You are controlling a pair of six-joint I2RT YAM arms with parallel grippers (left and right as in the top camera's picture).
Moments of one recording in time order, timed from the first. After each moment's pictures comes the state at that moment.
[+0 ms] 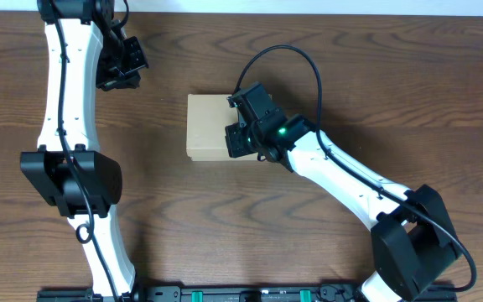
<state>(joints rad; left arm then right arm) 0.00 2.18 2.36 -1.56 0.19 -0.31 0.66 1.78 1.28 -0.51 -0.11 0.43</state>
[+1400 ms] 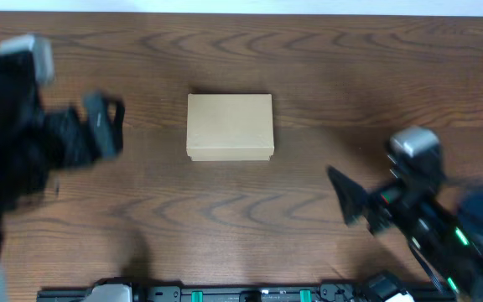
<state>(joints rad) -0.02 1.29 2.28 -1.61 0.26 -0.18 0.48 0.67 1.27 -0.96 0.00 0.12</state>
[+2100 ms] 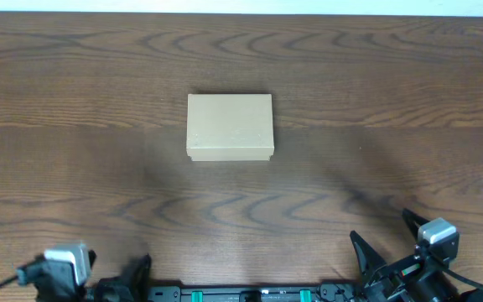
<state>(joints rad) -0.02 0.36 1.30 -1.44 0.37 -0.15 0.48 0.12 0.87 -1.05 0.04 0.20</state>
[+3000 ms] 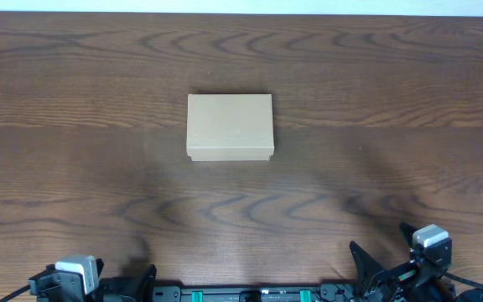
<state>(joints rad) -0.02 0.29 1.23 -1.44 0.38 -0.15 0.48 0.10 0.87 -1.19 0.04 0.23</state>
